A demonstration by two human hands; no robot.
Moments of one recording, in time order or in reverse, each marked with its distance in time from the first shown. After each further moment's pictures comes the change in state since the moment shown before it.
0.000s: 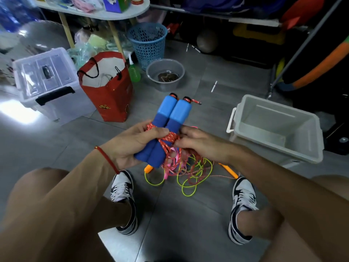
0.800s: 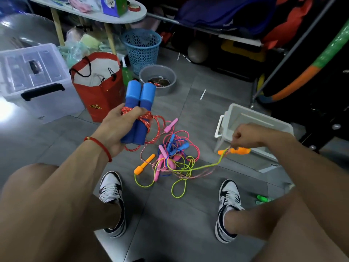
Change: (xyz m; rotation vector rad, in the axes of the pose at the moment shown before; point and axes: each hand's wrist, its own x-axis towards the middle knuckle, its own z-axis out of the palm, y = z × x) left_hand 0.001 0.018 -0.029 0.080 0.533 0.185; right_hand -0.062 0.009 -0.119 -1.074 0.262 0.654
